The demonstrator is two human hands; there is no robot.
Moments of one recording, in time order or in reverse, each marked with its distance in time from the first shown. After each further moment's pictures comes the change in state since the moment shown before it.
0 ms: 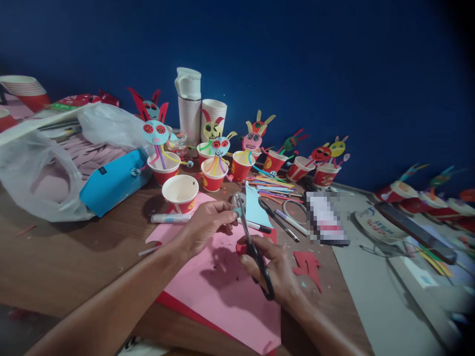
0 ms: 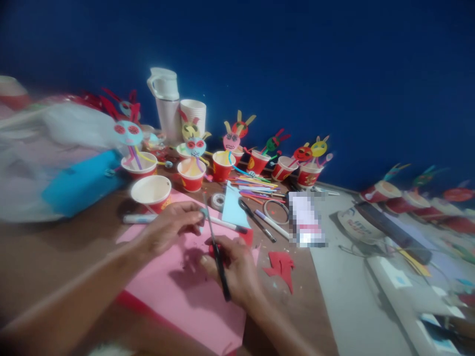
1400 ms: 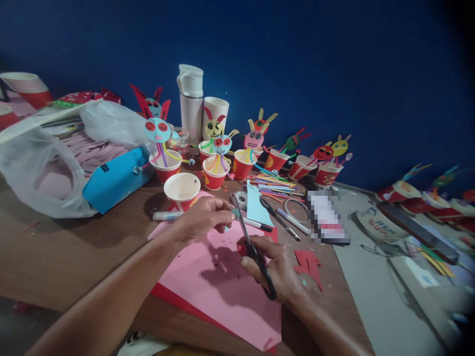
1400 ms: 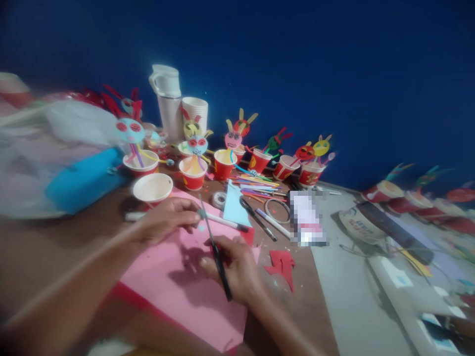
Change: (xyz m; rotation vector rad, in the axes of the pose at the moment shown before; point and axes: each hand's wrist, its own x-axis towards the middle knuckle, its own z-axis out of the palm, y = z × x) left_hand 0.000 0.011 -0.014 0.246 -0.085 -0.019; right_hand -0.001 0.003 -0.002 0.025 -0.098 0.002
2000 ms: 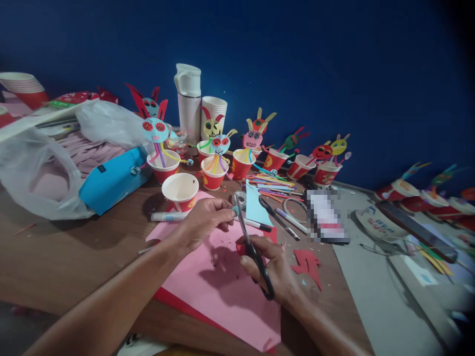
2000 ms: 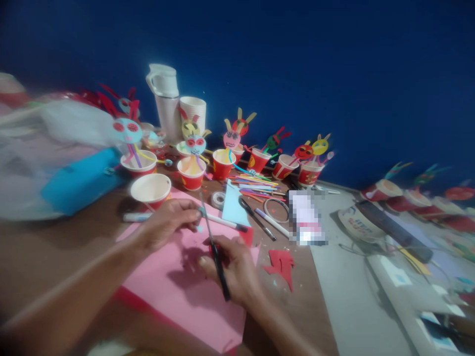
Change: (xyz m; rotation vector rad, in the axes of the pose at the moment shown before) left_hand 0.001 -0.004 0.010 -0.139 0.109 0.027; right_hand 0.000 0.000 0.004 0.033 0.030 0.027
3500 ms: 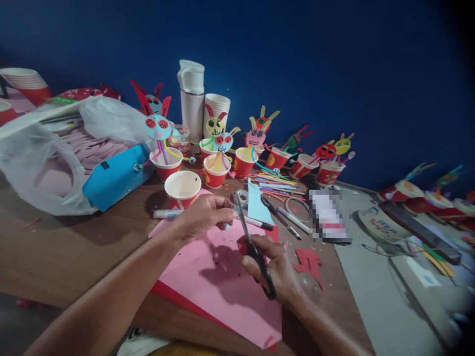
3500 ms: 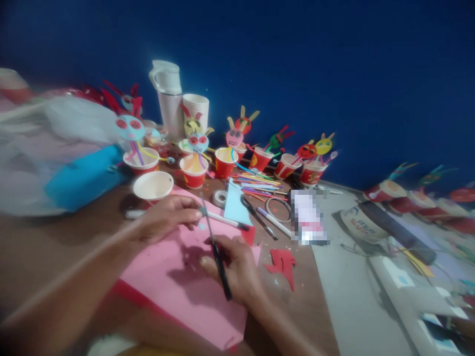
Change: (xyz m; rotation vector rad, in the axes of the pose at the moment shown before) left_hand -0.001 0.007 -0.010 0.151 -0.119 -0.007; right_hand -0.001 0.001 0.001 0.031 -0.016 -0.023
